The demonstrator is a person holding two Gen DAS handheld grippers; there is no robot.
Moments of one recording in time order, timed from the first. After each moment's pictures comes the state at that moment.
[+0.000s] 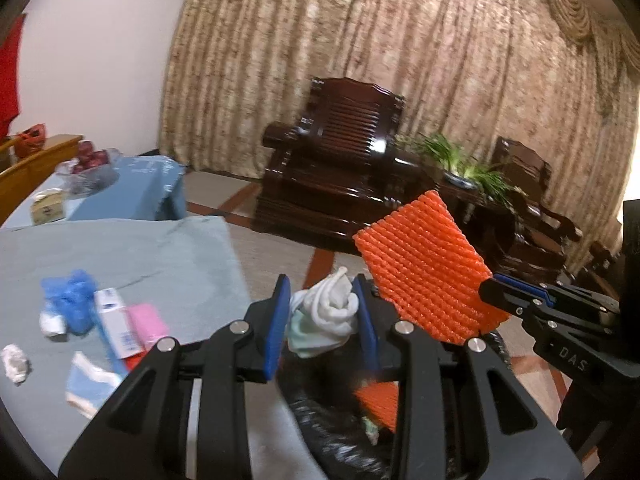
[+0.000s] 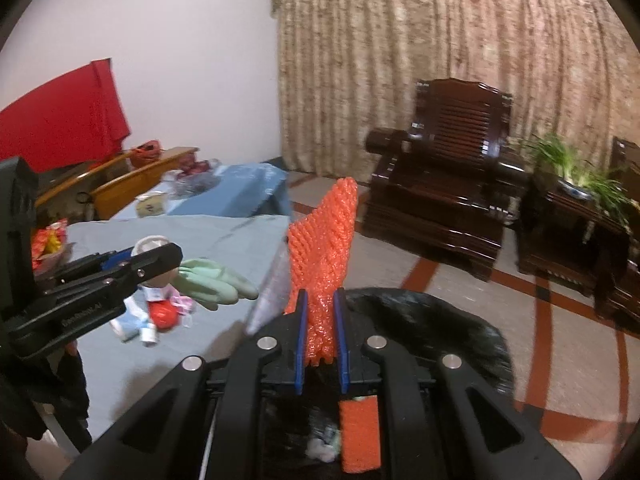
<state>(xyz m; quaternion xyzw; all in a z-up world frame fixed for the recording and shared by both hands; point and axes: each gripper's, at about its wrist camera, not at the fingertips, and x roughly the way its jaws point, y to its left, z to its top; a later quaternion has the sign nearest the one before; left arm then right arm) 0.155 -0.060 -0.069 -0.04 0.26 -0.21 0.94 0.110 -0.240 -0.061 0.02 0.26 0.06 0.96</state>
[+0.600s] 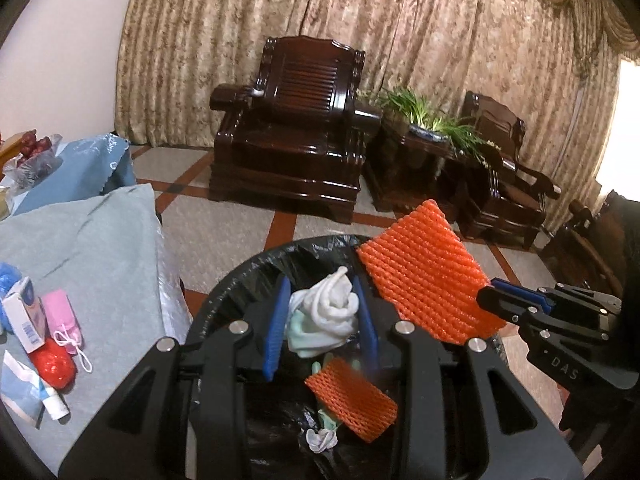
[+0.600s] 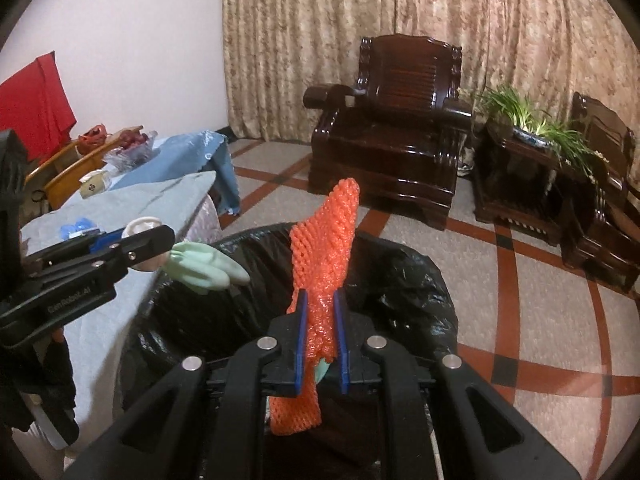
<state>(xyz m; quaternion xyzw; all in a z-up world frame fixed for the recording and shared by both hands) 0.182 -0.144 -0.129 0.00 0.31 -0.27 0.91 0.112 -0.307 -0.117 0.03 0.33 -0.02 0.94</state>
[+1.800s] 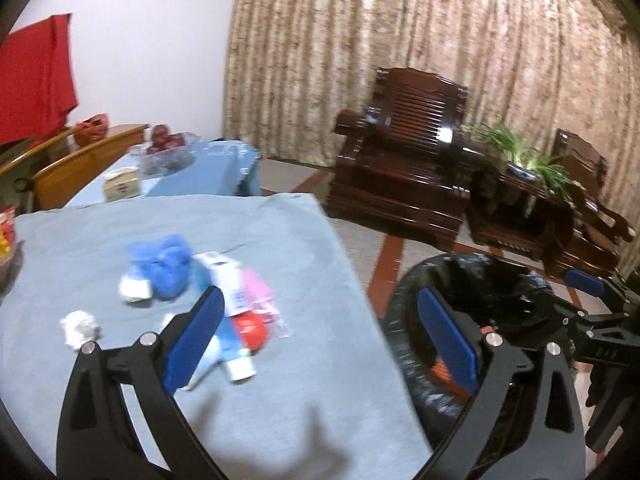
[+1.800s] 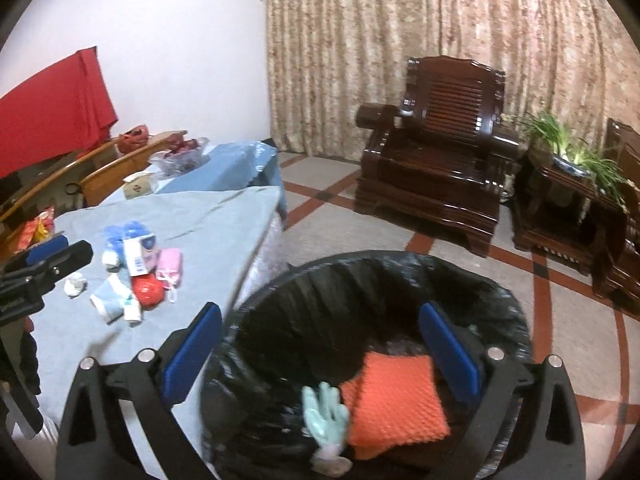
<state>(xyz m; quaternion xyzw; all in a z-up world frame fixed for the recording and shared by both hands) 0.129 0.034 -0.079 -0.02 0.28 -0.08 0.96 0.118 -0.215 -0.096 0.02 0.29 0.06 0.95</state>
